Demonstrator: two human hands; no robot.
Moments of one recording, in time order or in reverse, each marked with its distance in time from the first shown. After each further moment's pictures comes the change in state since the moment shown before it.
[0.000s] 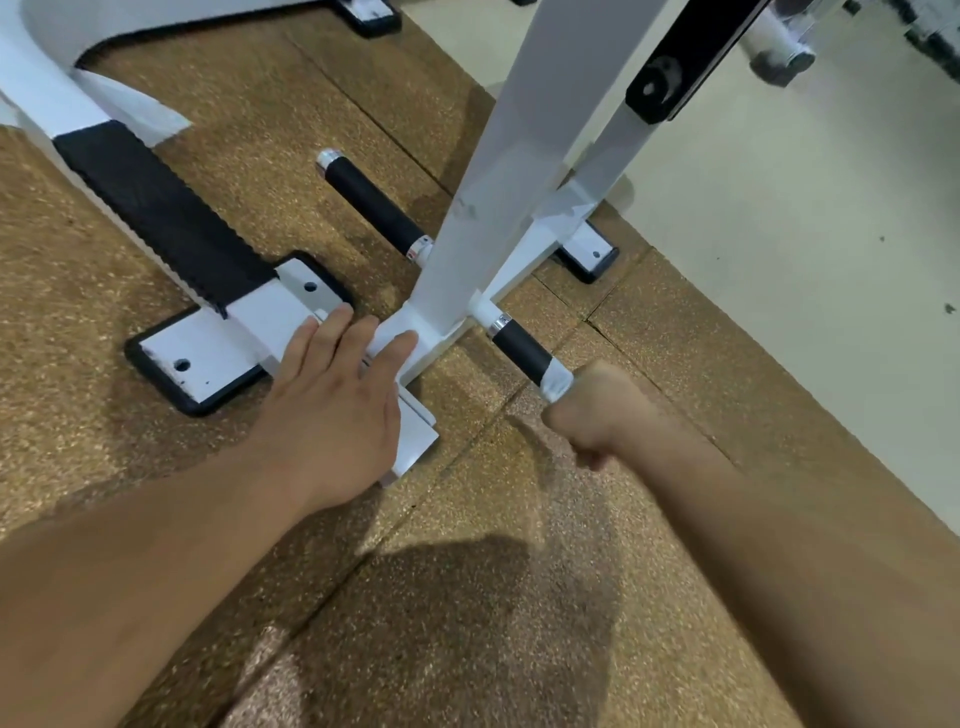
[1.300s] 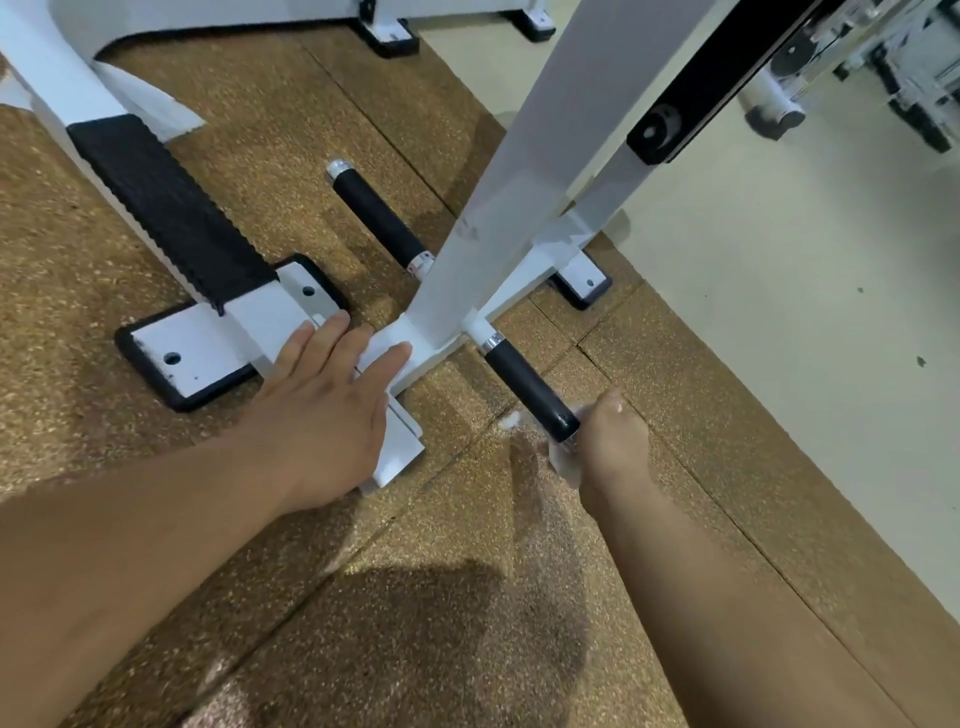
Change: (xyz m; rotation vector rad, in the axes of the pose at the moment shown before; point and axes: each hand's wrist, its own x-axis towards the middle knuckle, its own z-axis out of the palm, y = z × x) left_hand 0.001 0.001 -0.007 0.025 -0.082 -0.010; right_hand -0.010 0.007 0.016 1.016 0.320 0.182
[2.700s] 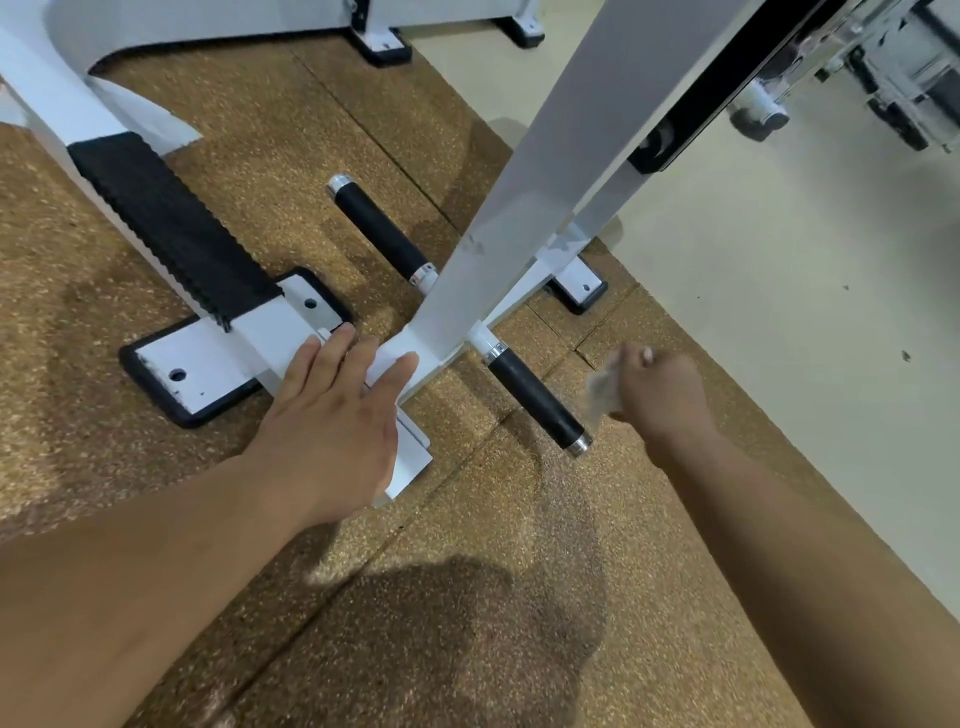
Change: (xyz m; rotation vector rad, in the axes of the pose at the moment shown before) left_hand 0.000 0.000 0.000 0.004 0.002 0.020; right_hand 0.005 -0.062 -0.023 -0.562 0.070 -0.350
